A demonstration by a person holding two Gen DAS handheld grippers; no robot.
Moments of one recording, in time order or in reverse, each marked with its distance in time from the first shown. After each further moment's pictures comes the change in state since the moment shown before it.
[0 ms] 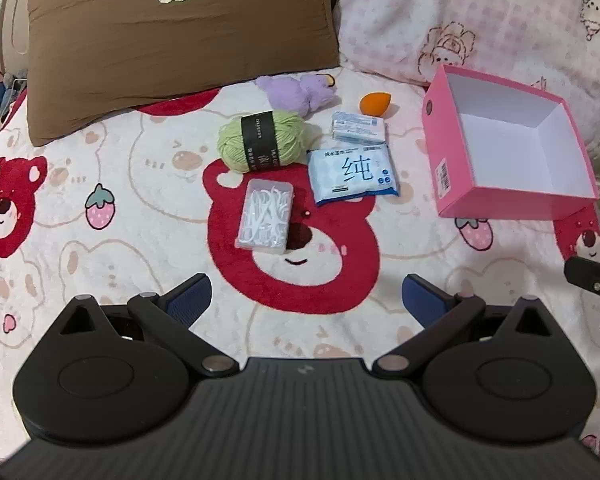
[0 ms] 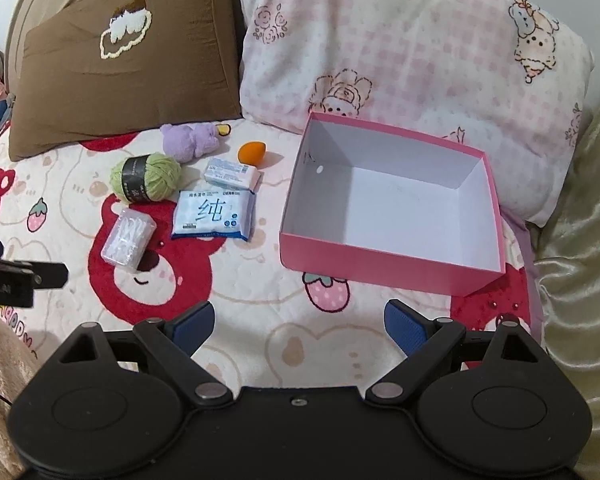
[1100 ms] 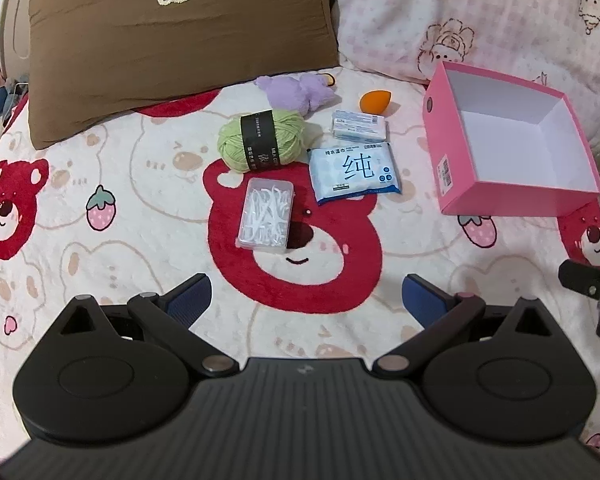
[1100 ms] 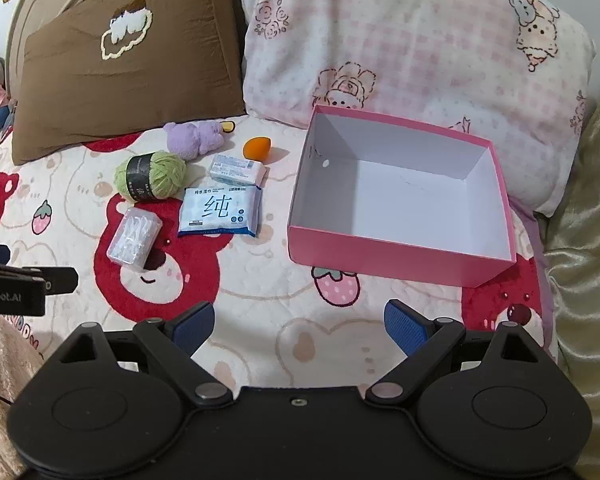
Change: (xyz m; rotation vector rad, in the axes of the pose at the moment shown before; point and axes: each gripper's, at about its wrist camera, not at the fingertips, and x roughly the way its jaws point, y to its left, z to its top) left arm 0.005 -0.006 -0.007 -0.016 -0.015 0.040; right arm 0.006 0.001 -0.006 0.030 0.009 0.018
